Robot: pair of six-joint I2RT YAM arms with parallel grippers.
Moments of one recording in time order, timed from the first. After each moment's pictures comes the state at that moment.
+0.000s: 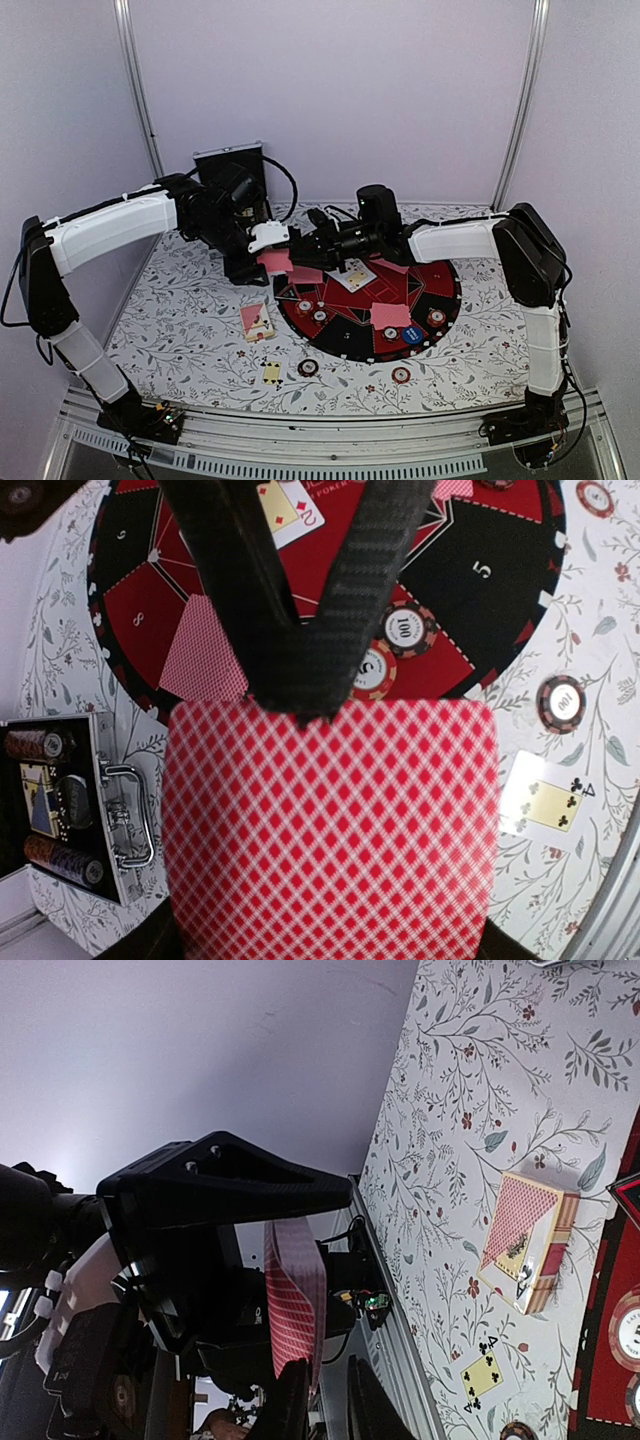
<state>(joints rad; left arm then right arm) -0.68 1.63 1.44 -0.92 0.07 0.67 0.73 2.13 1.50 0.34 -1.01 1.13</state>
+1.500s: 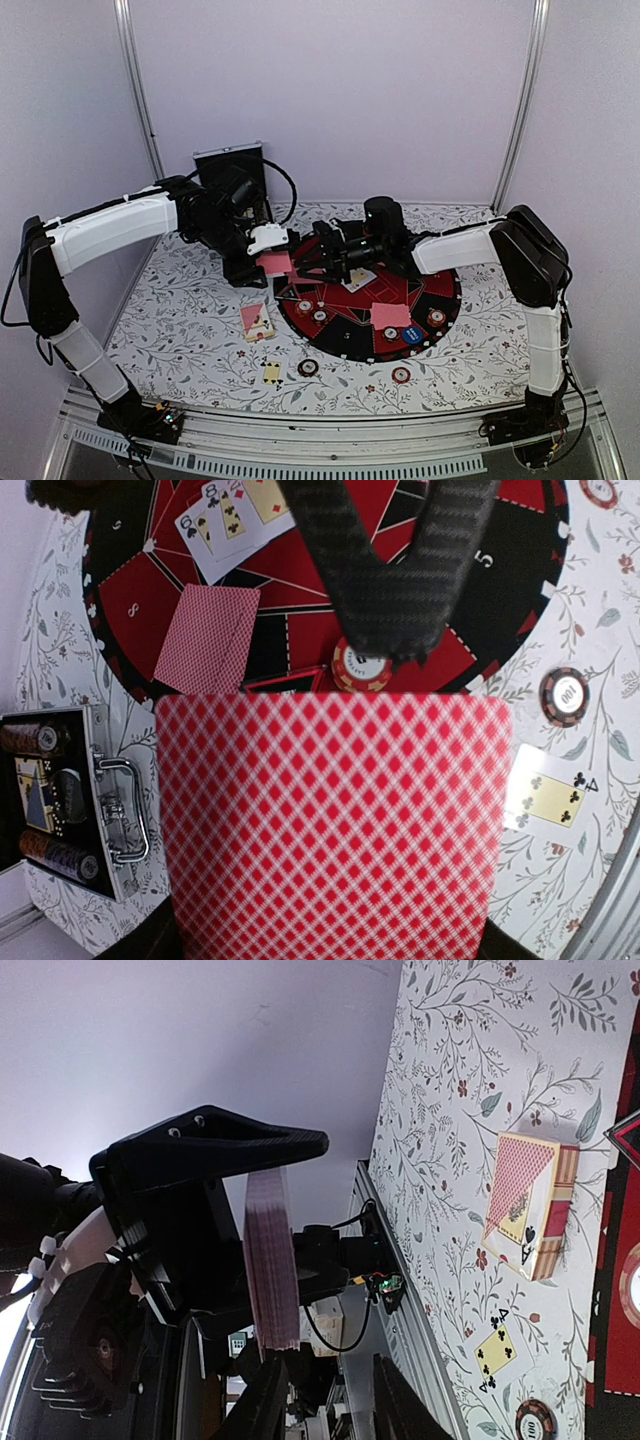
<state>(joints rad) -0.68 1.63 1.42 -0.92 0.06 0.67 0.74 2.12 1.37 0.50 -1.03 1.26</state>
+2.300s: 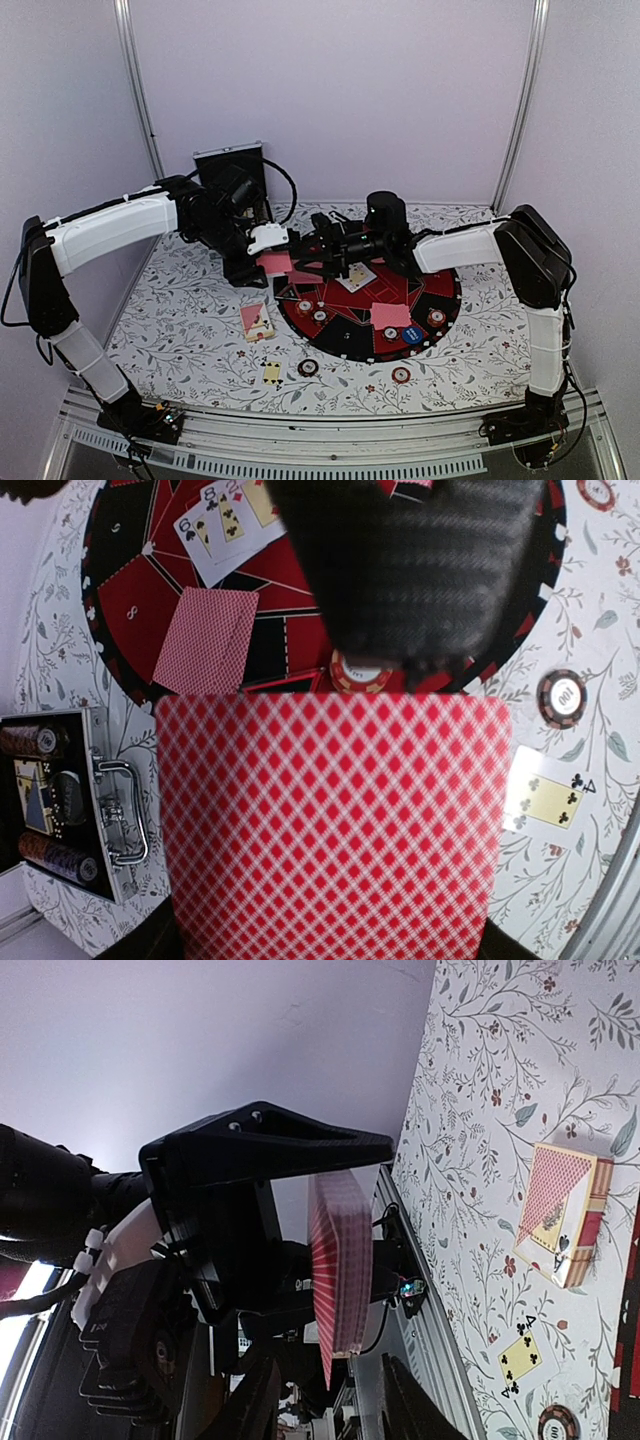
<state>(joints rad) -0.68 1.63 1.43 -0.92 0.06 0.67 0.75 2.09 1.36 0.58 -1.03 1.32</state>
